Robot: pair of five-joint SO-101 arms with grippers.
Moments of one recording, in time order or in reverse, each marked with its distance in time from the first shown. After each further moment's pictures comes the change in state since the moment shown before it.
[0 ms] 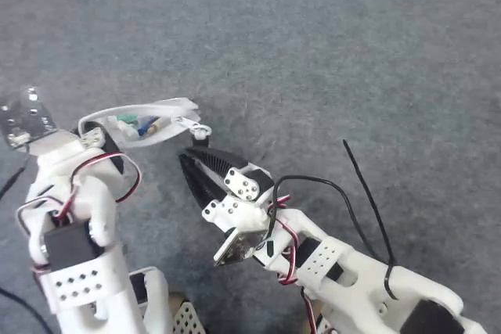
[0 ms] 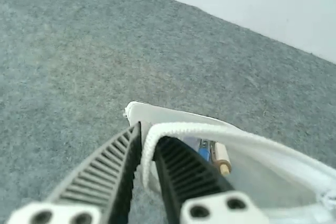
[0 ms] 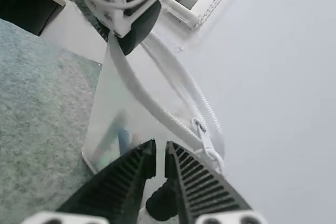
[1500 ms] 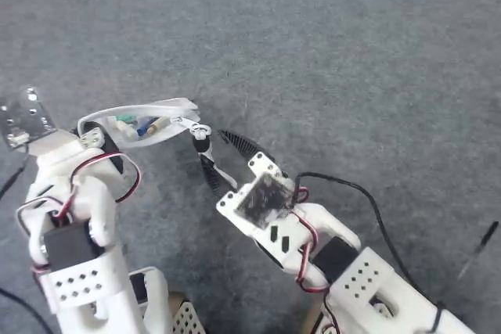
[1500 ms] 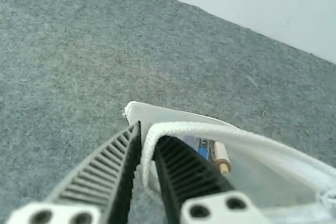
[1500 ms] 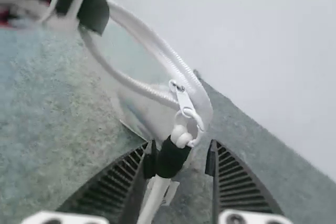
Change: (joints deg) left arm -0.1 0.0 0.0 0.0 0.1; right arm 3.2 -31.3 -8.3 57.0 -22.3
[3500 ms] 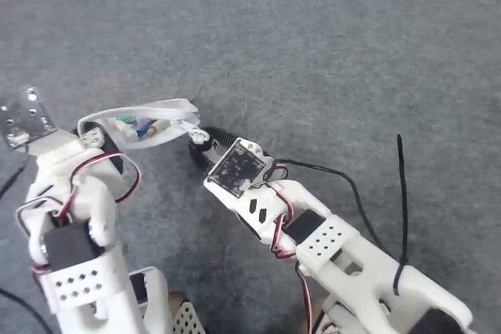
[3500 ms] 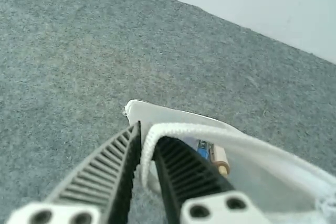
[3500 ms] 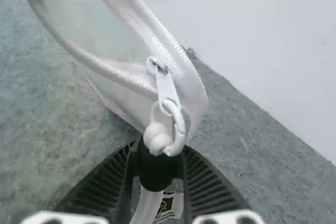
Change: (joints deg) left arm 0.0 0.0 0.0 0.0 0.0; right arm 2.7 27.5 -6.2 -17.1 3.4
